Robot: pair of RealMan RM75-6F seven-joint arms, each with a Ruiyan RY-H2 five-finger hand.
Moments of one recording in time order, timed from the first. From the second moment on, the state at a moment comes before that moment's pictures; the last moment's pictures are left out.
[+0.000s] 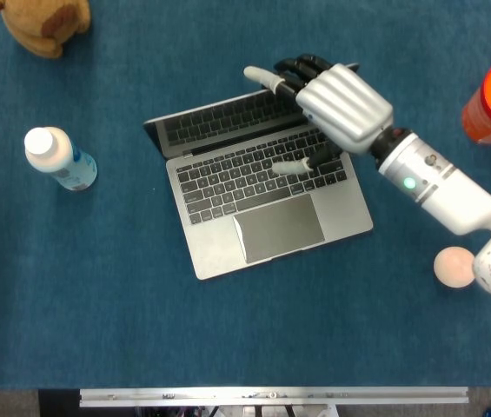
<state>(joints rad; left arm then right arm) -0.12 -1.16 -0.06 -1.62 1.47 1.47 0.13 0.94 -1.39 0.24 -1.57 -1.30 0.83 -0.09</state>
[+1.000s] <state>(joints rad) -0.12 -1.15 -0.06 -1.62 1.47 1.47 0.12 0.90 -1.35 0.21 -1.64 -1.31 0.90 -0.13</state>
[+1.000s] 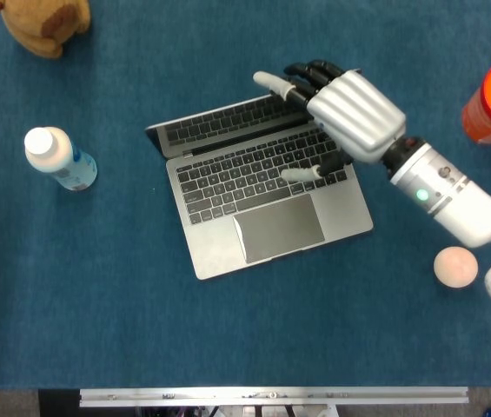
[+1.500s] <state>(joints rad) -0.12 -1.16 -0.06 -1.62 1.48 1.48 0.13 0.92 -1.38 0.21 -1.55 -1.29 0.86 -0.08</state>
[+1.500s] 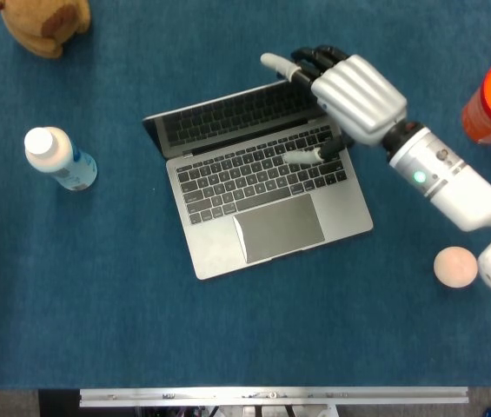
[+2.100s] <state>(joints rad) -0.12 -1.16 -0.05 -1.62 1.51 1.50 0.12 0.80 -1.25 0.19 -1.70 -1.36 1.02 -0.12</state>
